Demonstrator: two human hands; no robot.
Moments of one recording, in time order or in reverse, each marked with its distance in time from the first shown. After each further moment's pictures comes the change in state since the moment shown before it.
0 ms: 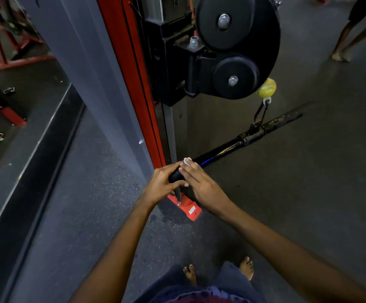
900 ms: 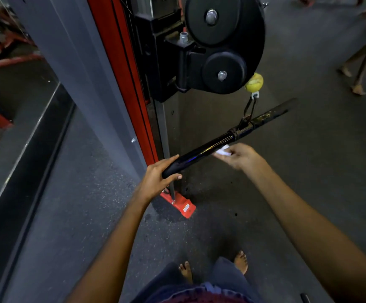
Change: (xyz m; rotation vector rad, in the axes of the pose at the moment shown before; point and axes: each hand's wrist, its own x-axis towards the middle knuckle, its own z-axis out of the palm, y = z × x) left_hand -0.005 0.004 0.000 0.024 0.032 -0.006; right_hand 0.029 0.065 -0.095 1.589 0.519 1.795
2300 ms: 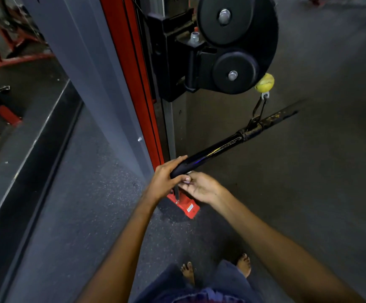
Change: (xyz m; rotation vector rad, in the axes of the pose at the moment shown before) left_hand 0.000 0.000 0.006 -0.097 -0.004 -0.042; right_hand -0.001 0.125 0.029 -0.097 -0.419 0.143
